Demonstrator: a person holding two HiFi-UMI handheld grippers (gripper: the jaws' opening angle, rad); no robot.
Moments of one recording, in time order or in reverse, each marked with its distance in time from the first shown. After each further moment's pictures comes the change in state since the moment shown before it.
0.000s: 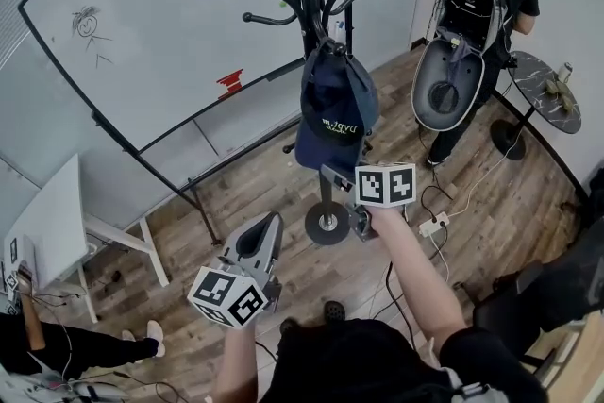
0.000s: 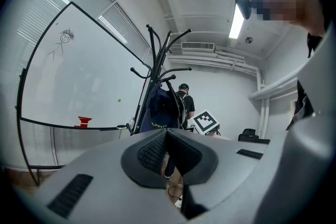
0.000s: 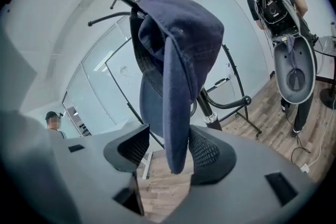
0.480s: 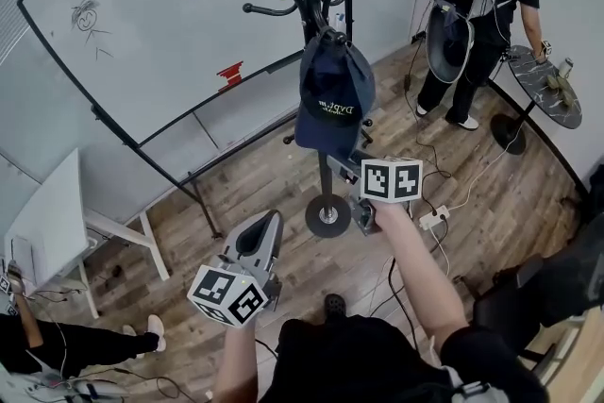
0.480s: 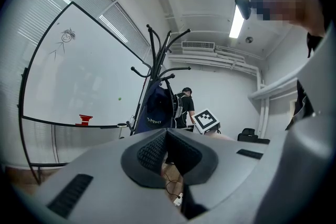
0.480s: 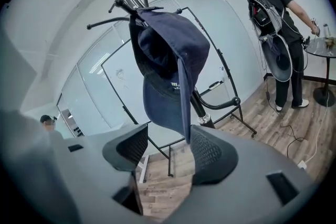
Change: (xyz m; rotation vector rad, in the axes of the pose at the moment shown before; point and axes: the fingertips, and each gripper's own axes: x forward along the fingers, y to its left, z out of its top) left arm -0.010 -0.004 -0.005 -0.008 0.011 0.003; right arm -0.014 -0.008 0.003 0.014 -0.042 -0.050
